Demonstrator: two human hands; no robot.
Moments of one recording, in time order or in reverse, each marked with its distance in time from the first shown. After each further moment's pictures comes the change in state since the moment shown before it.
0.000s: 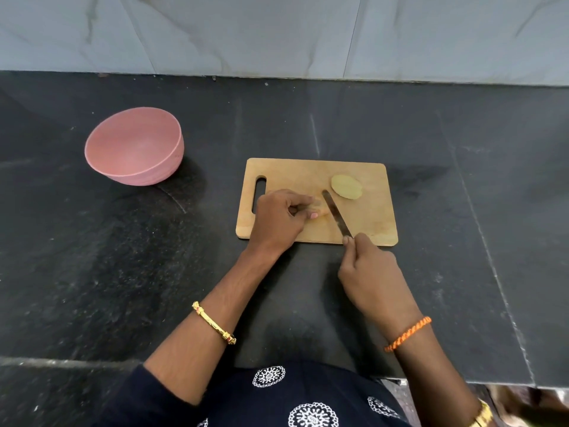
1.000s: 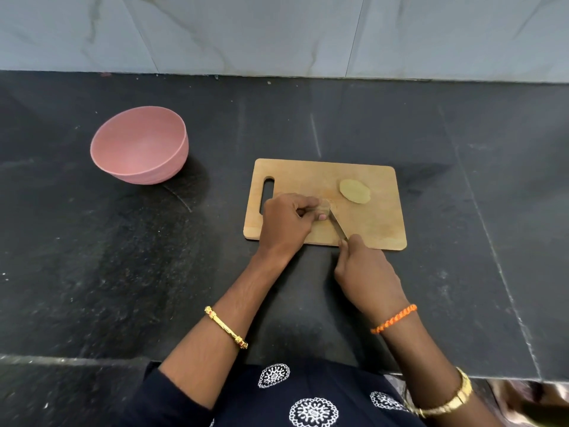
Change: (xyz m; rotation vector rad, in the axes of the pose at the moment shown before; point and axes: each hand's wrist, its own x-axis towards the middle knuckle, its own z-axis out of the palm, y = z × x) left_hand -0.009 0.003 0.004 -0.080 0.031 -0.052; right_hand 0.010 0.003 0.020 -0.165 -0.037 0.035
